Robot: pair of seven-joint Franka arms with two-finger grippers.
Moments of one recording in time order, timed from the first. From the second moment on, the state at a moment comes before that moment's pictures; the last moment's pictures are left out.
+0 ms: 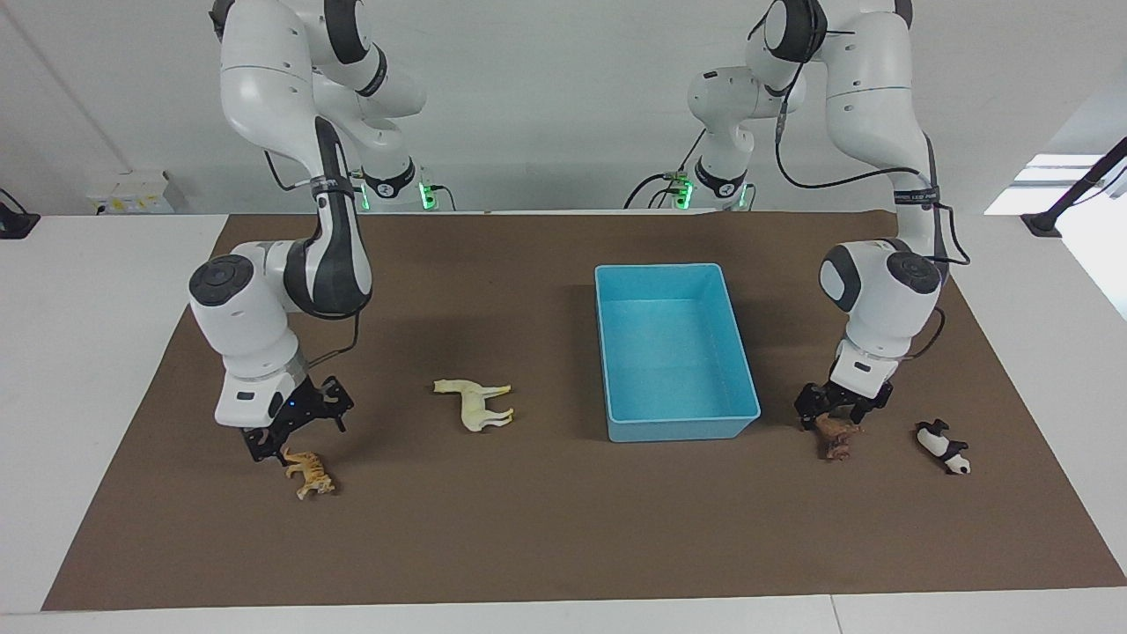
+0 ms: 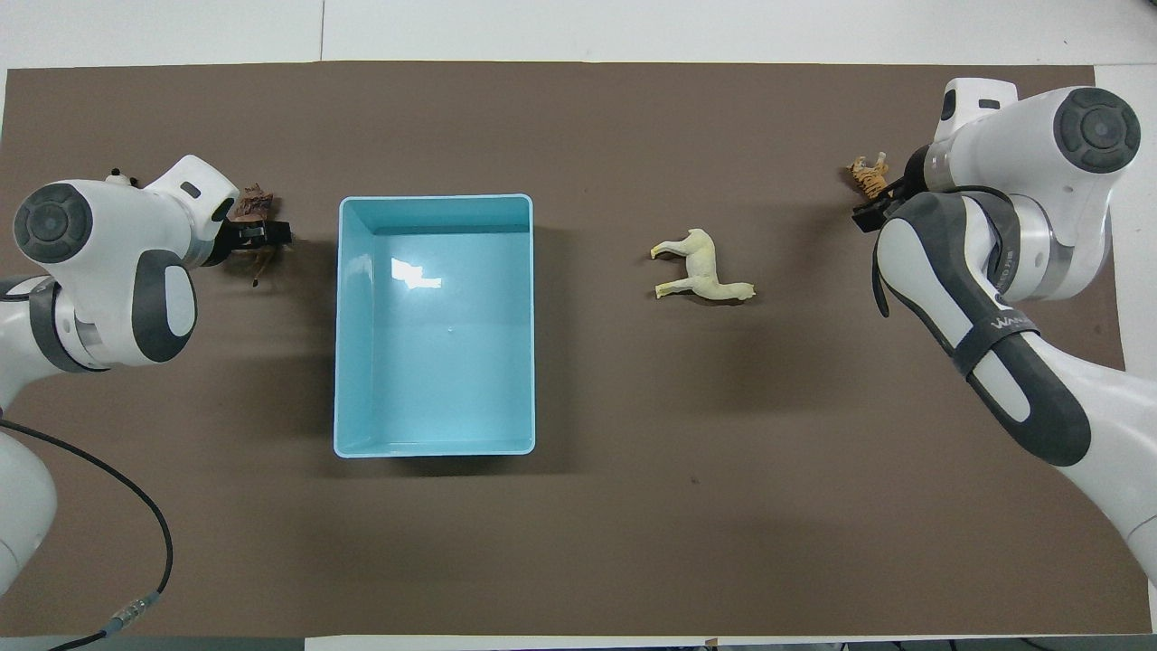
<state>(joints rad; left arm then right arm) 0.04 0.42 -0.05 -1.95 0.01 2.59 -0.03 -0.01 0.48 0.00 -1.71 -0.02 2.40 -0.68</state>
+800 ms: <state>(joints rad) 0.01 0.38 -0.05 -1.74 0.01 2.29 -0.13 -0.02 0.56 0.00 -1.67 -0.05 2.44 -0.69</state>
